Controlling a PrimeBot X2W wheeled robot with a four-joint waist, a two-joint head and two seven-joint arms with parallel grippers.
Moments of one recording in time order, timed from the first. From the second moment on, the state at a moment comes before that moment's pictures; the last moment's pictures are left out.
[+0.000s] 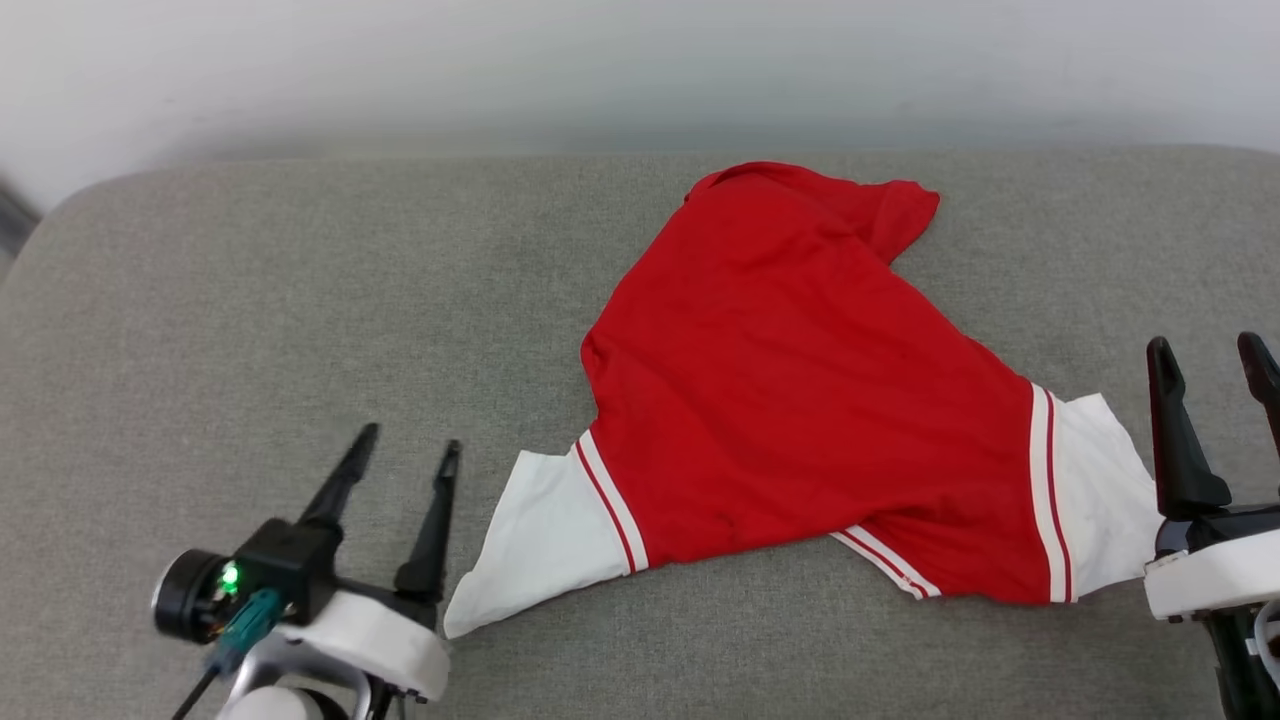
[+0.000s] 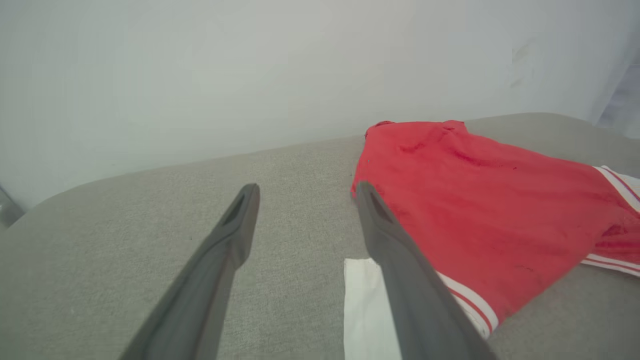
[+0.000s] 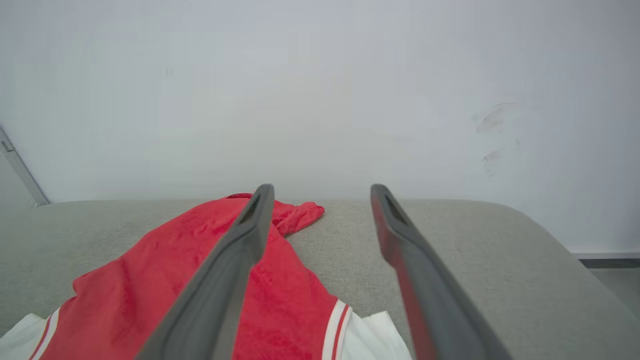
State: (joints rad) left arm -0.06 0.27 -0.18 0.01 -0.24 -0.07 -0.20; right arm -0.07 -0.22 -0.11 -0.13 0.29 0.13 -0.01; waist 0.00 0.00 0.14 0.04
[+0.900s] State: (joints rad) left arm -0.39 0.49 -0.48 0.09 -0.46 -0.13 0.50; right arm -0.10 -0.13 -0.10 -0.19 0.24 0.13 -0.14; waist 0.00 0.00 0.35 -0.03
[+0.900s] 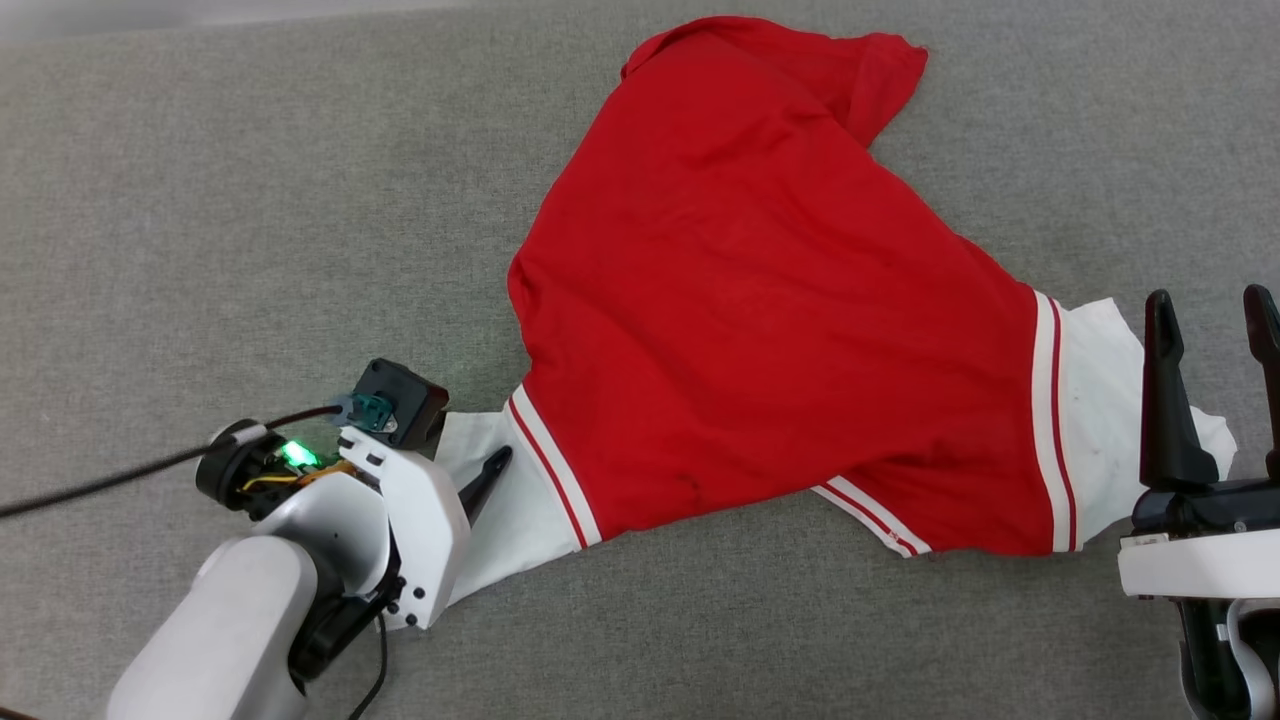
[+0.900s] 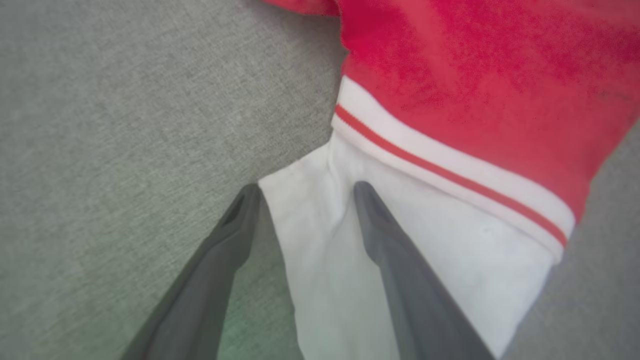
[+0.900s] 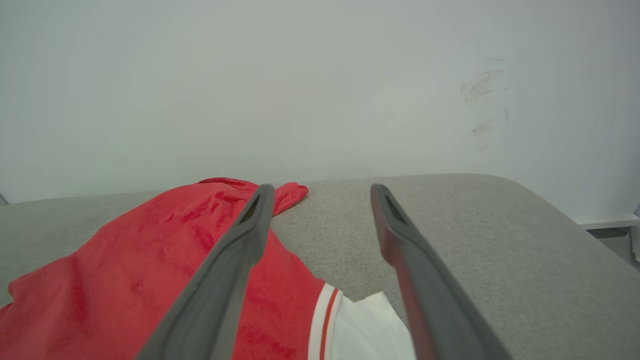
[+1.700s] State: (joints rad) left arm -0.47 0.47 -0.37 0.29 -0.40 -0.03 0.08; right arm -0.12 -0.12 -0.04 -0.12 0.20 0.13 -0.11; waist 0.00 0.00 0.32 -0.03
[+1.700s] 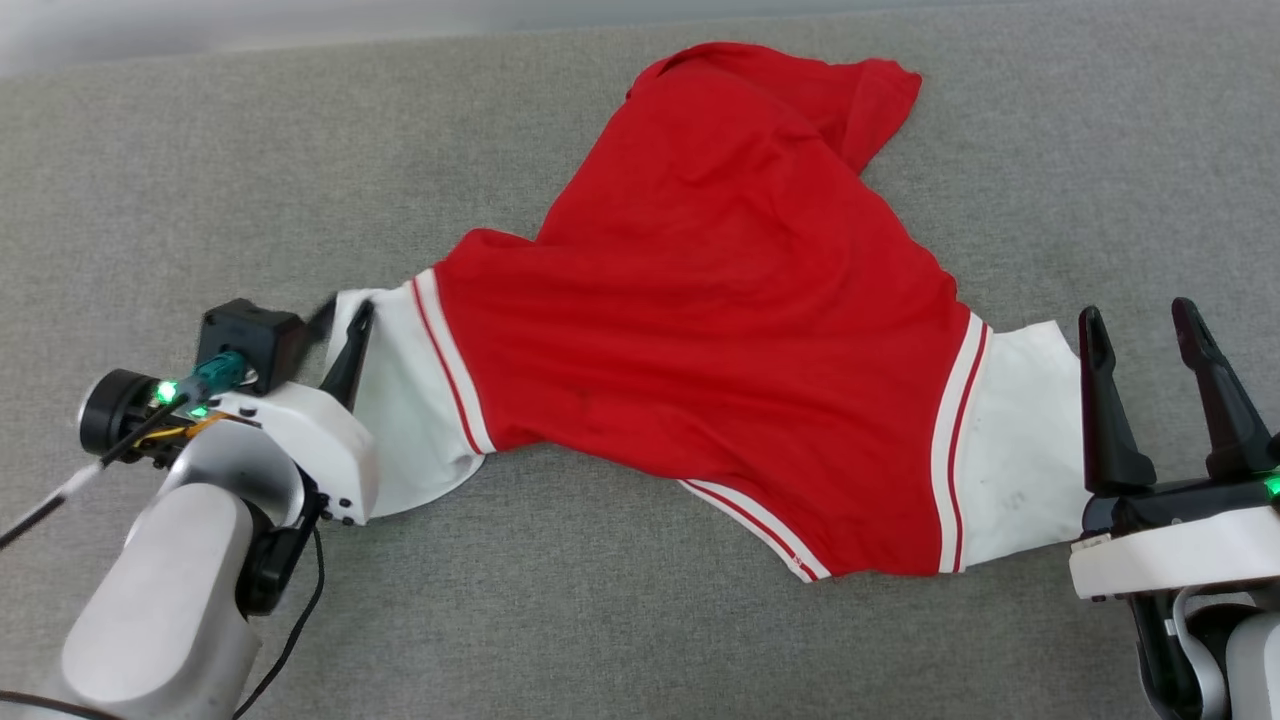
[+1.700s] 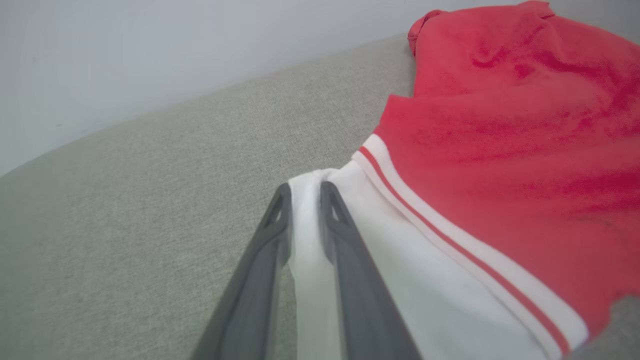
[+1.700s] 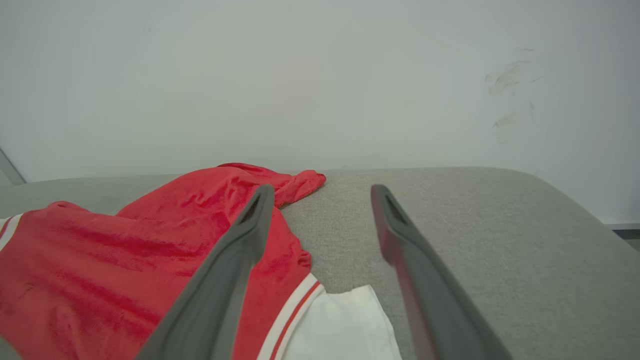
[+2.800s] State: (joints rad) left arm -0.01 0.44 -0.21 -0.15 -0.34 0.08 -0.22; right arm -0.04 -0.28 -0.23 -0.07 0.22 0.13 0.88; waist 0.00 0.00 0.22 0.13
